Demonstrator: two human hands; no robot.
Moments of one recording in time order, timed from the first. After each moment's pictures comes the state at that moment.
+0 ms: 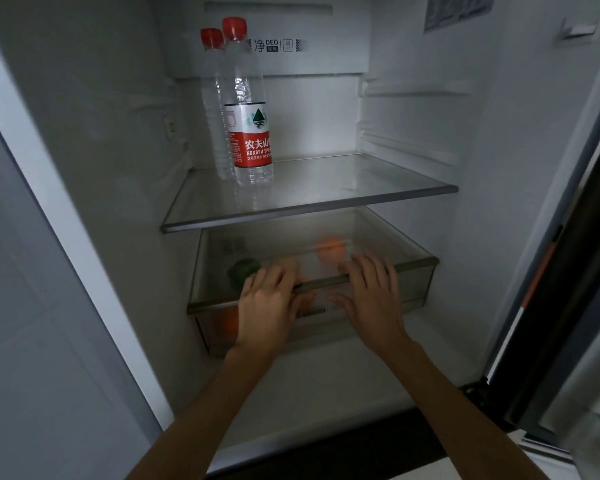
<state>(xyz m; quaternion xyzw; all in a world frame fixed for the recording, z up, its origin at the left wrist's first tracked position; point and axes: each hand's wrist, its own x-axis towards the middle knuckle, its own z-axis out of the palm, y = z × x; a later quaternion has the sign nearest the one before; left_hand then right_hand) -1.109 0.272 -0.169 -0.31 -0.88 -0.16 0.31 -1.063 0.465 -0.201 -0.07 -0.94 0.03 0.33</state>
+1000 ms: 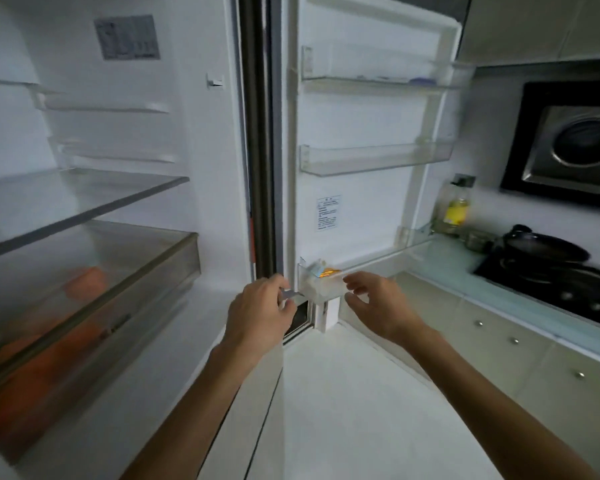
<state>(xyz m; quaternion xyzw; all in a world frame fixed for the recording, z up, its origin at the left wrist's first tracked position) -0.935 0.304 -0.139 -0.67 -0.66 -0.34 -0.03 -0.722 0.360 -0.143 -0.53 -0.78 0.13 0.31</state>
